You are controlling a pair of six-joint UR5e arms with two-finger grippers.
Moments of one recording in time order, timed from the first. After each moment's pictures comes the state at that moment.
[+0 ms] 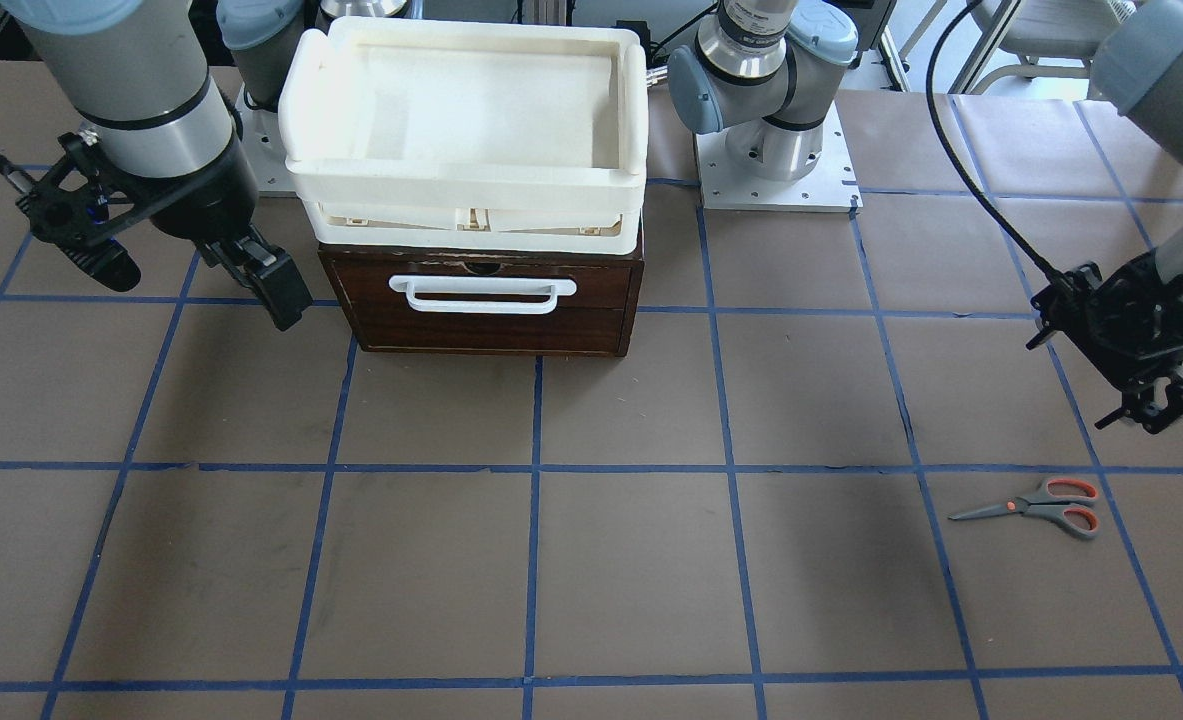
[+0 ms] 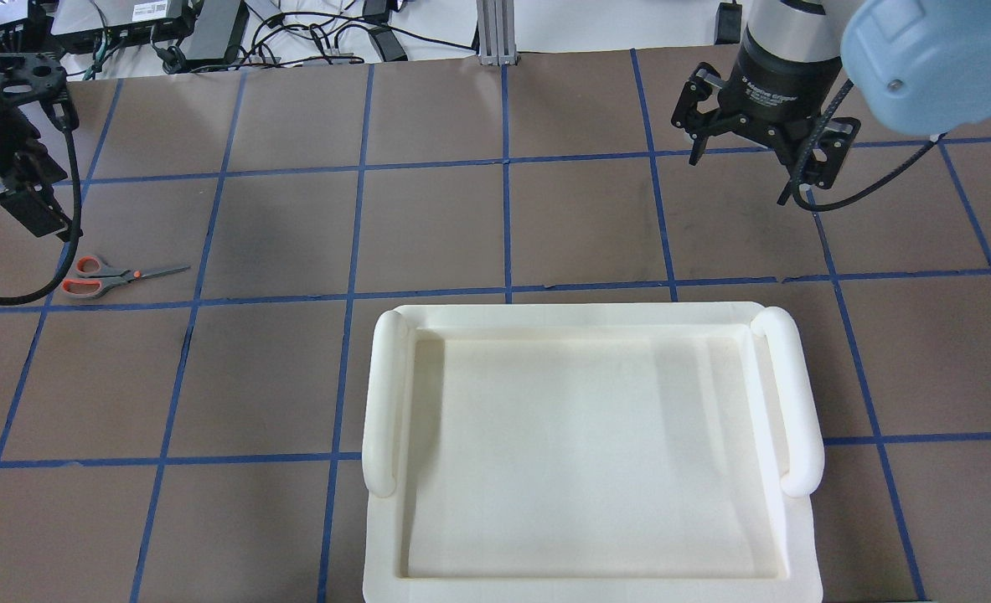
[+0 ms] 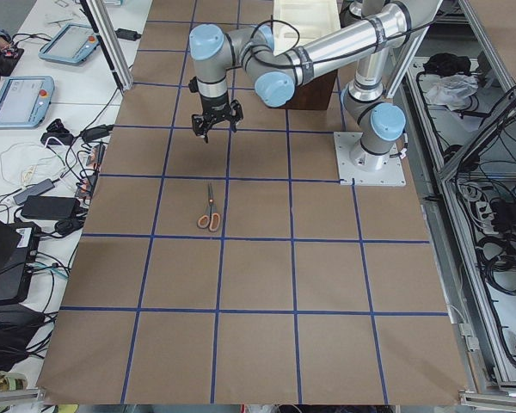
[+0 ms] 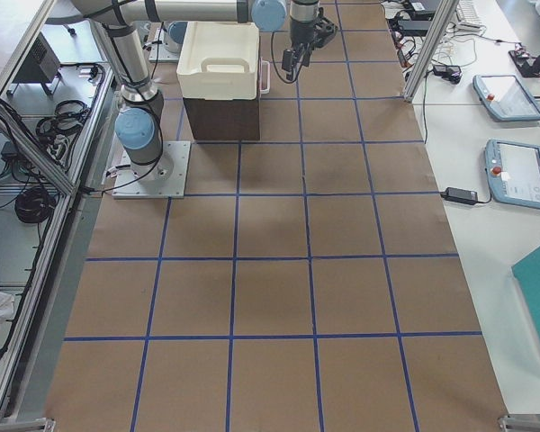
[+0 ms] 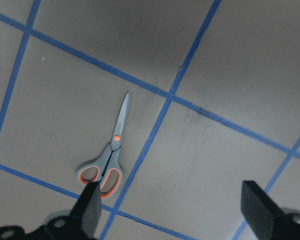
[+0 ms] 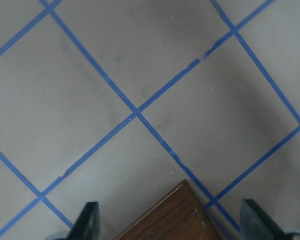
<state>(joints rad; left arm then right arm) -1.13 -1.79 -1.57 -1.34 1.65 1.66 1.62 -1.49 1.54 -1.59 -1.63 0.89</state>
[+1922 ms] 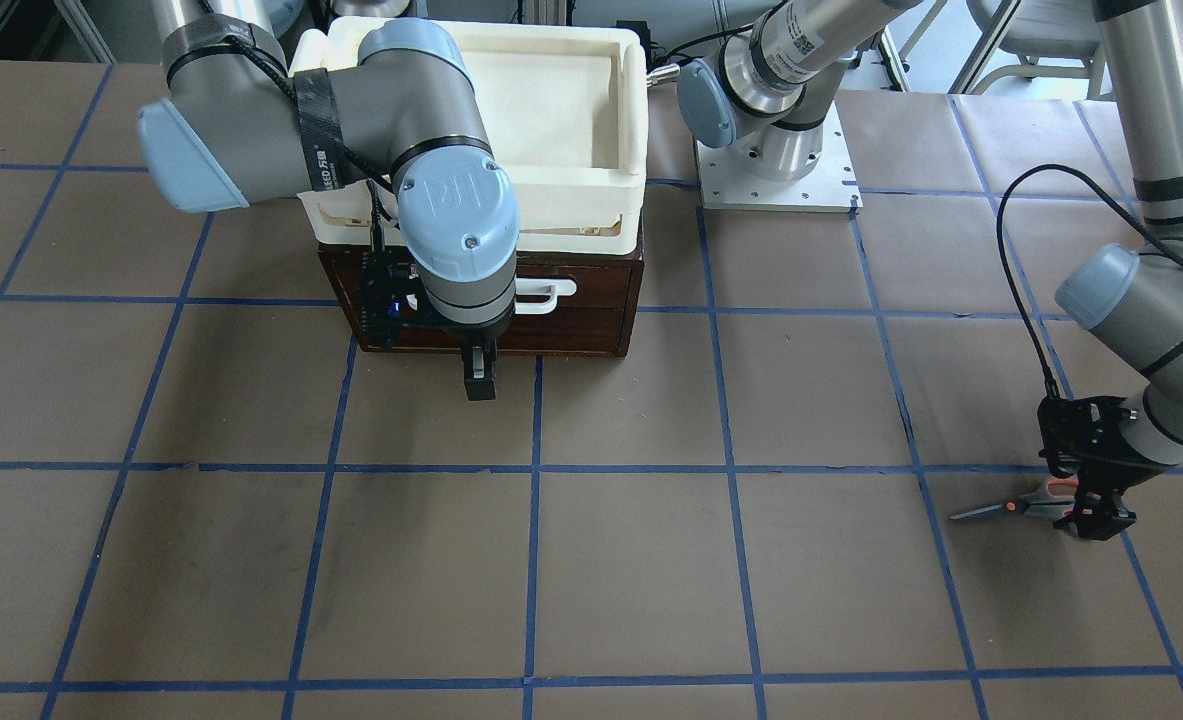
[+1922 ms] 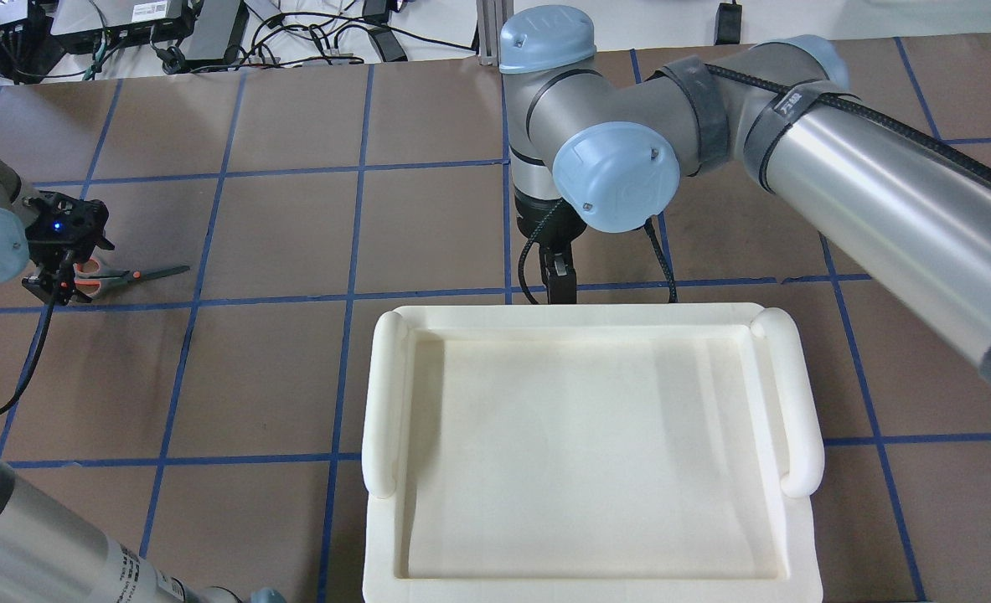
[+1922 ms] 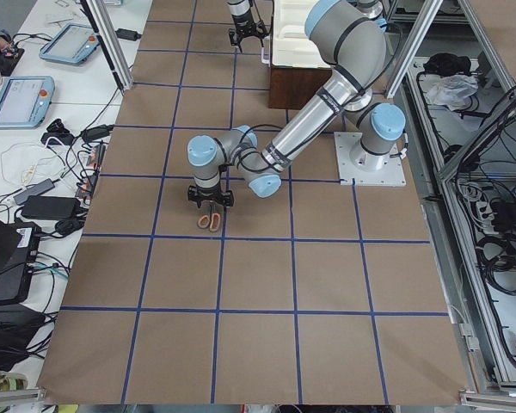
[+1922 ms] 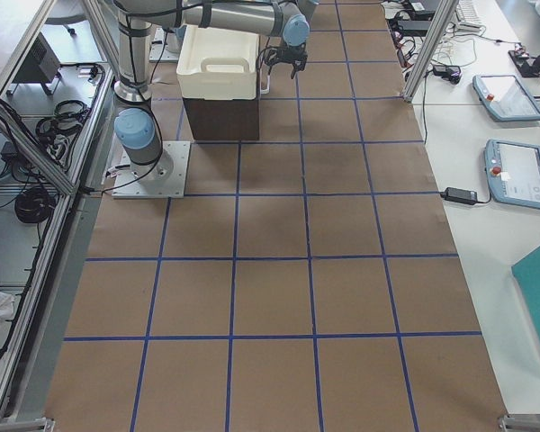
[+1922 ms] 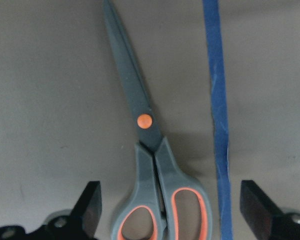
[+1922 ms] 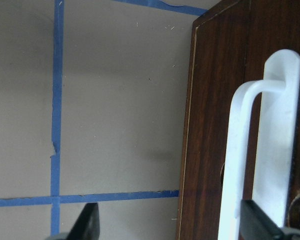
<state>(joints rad) -0.98 -2.10 -1.71 -0.87 1.60 2.30 1.90 -1.22 1.55 -1.62 -1.53 1.82</state>
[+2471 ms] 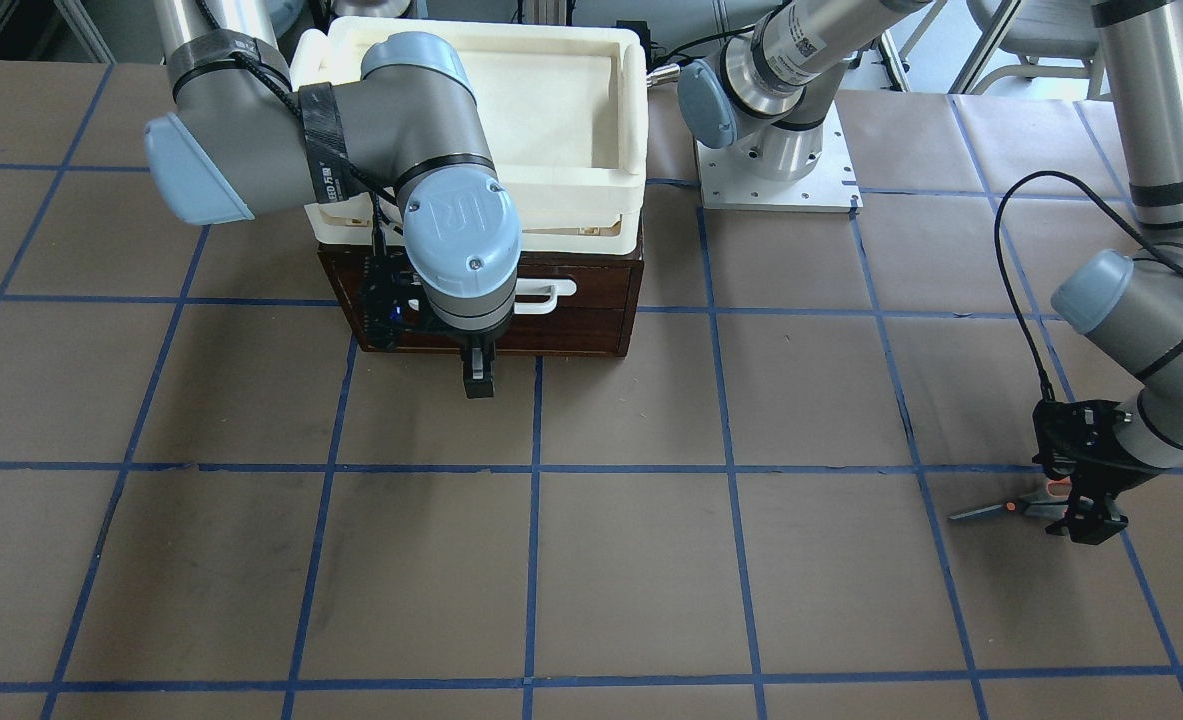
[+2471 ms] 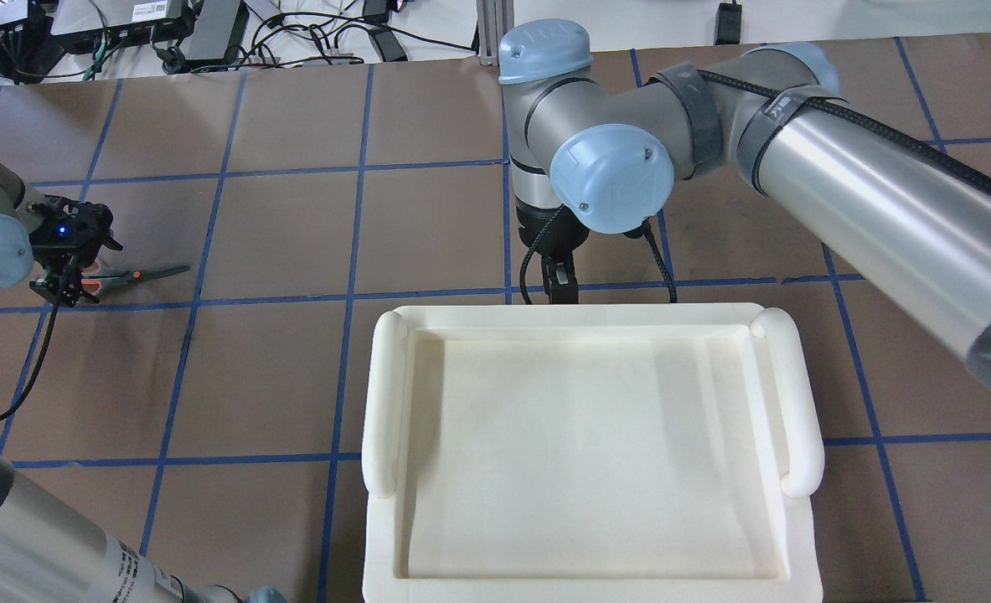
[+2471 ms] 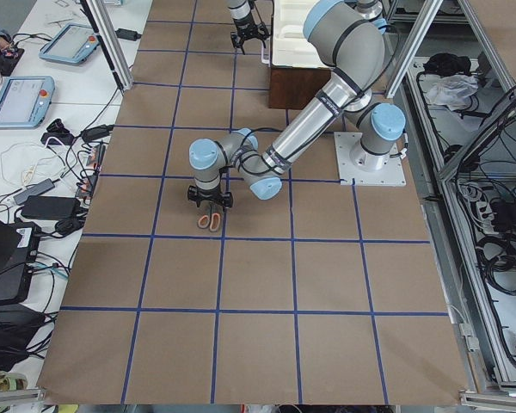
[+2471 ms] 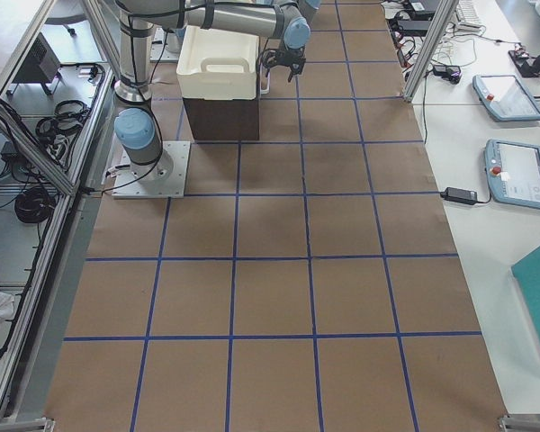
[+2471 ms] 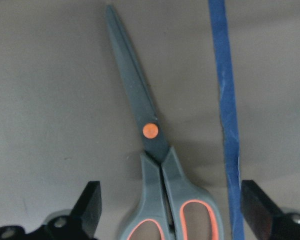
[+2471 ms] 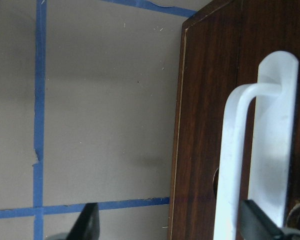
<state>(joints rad) -0.97 -2.11 -1.72 -0.85 1.57 2.32 1.90 -1.21 1.55 -1.59 -1.53 1.82</state>
